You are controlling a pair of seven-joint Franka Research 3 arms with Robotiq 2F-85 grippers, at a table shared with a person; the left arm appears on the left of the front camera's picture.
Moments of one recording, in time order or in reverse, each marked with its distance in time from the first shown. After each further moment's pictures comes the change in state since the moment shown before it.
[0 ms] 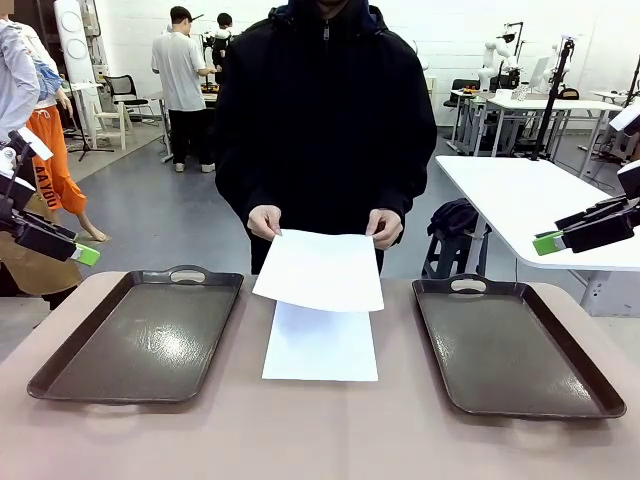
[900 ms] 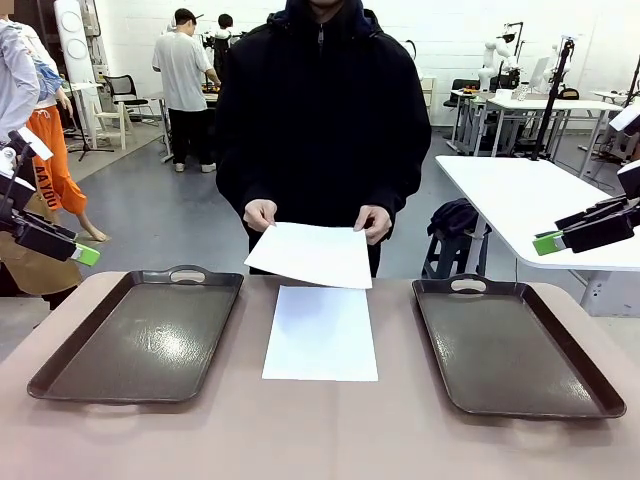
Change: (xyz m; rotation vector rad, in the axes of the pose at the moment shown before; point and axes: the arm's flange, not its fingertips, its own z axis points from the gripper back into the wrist) left arm 0.000 0.000 0.000 0.000 0.000 0.000; right arm 0.000 0.000 0.000 0.000 0.000 0.000
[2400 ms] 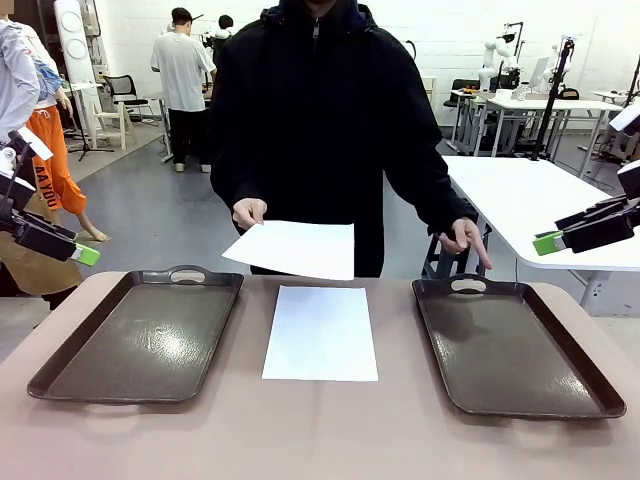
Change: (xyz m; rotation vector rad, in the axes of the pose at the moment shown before) left arm 0.000 0.000 0.000 0.000 0.000 0.000; right arm 0.000 0.000 0.000 0.000 0.000 0.001
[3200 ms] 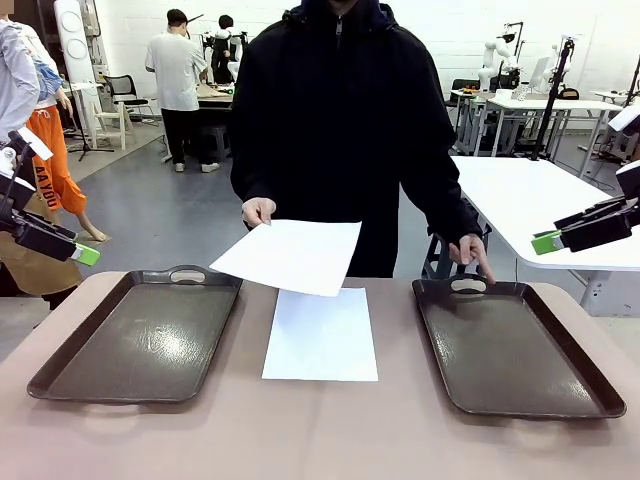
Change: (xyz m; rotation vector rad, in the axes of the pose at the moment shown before) left arm 0.000 0.000 0.000 0.000 0.000 0.000; right arm -0.001 -0.004 -0.007 0.006 -0.013 -0.045
